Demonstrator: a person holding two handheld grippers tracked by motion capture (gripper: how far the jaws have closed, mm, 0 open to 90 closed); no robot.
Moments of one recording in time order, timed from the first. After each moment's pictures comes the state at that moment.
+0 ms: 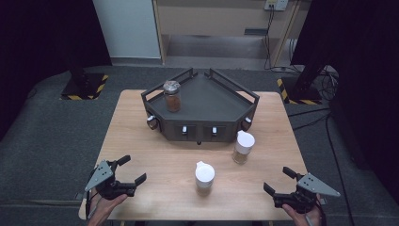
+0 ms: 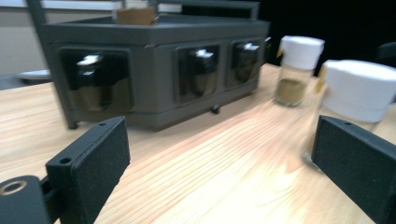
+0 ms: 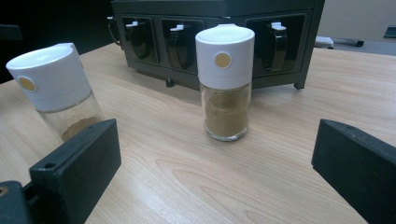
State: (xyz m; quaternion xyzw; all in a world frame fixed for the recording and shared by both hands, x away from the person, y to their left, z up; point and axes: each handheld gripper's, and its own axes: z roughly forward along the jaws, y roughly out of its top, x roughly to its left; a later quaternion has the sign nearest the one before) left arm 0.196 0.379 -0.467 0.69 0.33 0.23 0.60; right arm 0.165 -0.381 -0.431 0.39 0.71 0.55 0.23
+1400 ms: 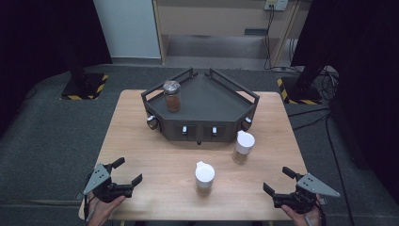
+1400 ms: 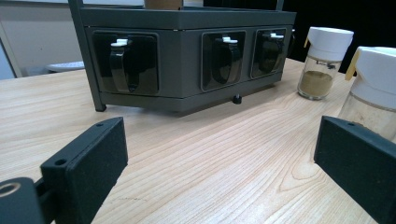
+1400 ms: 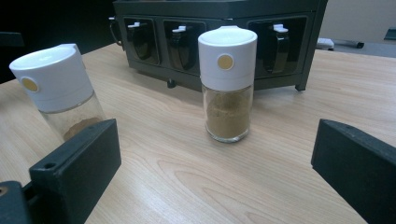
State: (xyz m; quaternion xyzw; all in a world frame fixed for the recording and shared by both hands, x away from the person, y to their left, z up) left arm 0.185 0.379 -0.475 0.68 0.35 0.25 0.59; right arm 0.164 -0.380 -0.429 0.39 0.71 0.55 0.23
